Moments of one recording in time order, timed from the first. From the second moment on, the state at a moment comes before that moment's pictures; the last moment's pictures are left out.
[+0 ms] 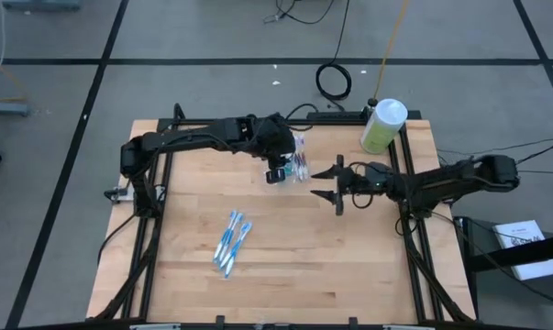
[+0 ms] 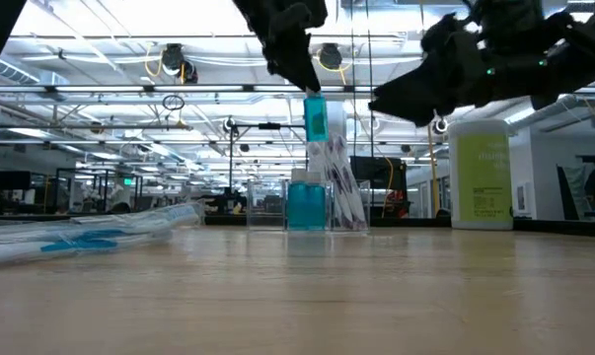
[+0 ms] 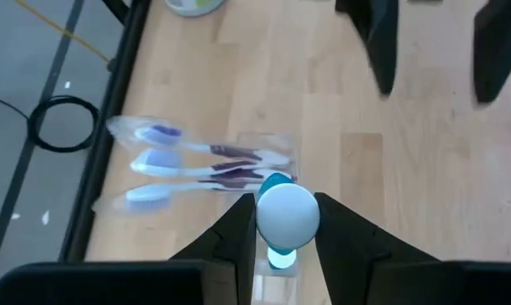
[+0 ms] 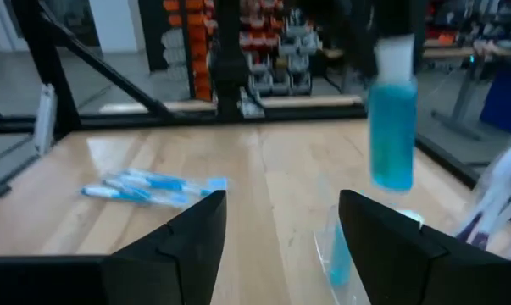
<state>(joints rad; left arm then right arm) 0.22 1.83 1.77 -0.80 -0.03 0.19 -0.11 1.19 0.32 0.79 -0.05 0.02</state>
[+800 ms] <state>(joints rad) 0.25 1.83 1.60 -0.67 0.10 0.37 -0.11 0.99 0.21 0.79 -0.05 0.01</state>
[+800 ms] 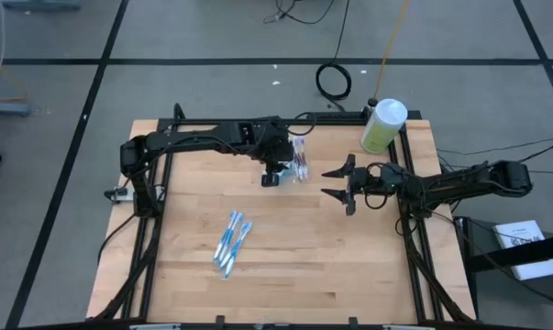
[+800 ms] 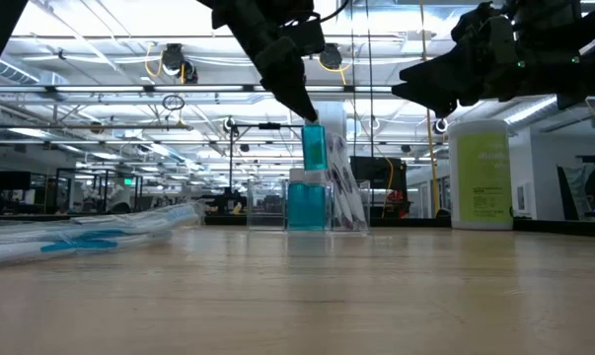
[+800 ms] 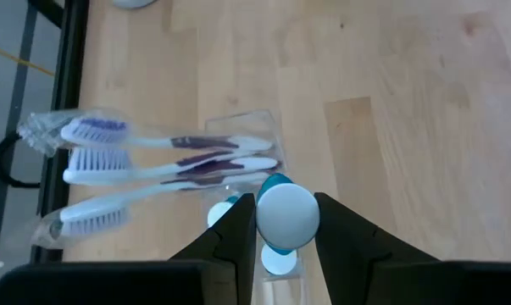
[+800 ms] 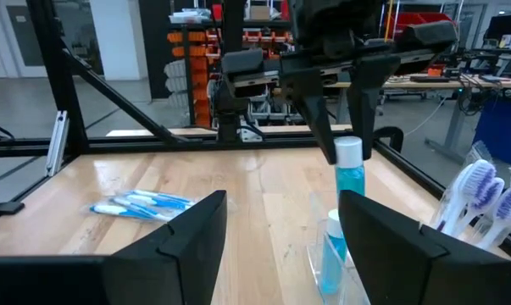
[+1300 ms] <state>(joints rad) 0.27 1.83 1.60 -0.64 0.16 0.49 -0.11 0.99 0.21 0.79 -0.05 0.01</state>
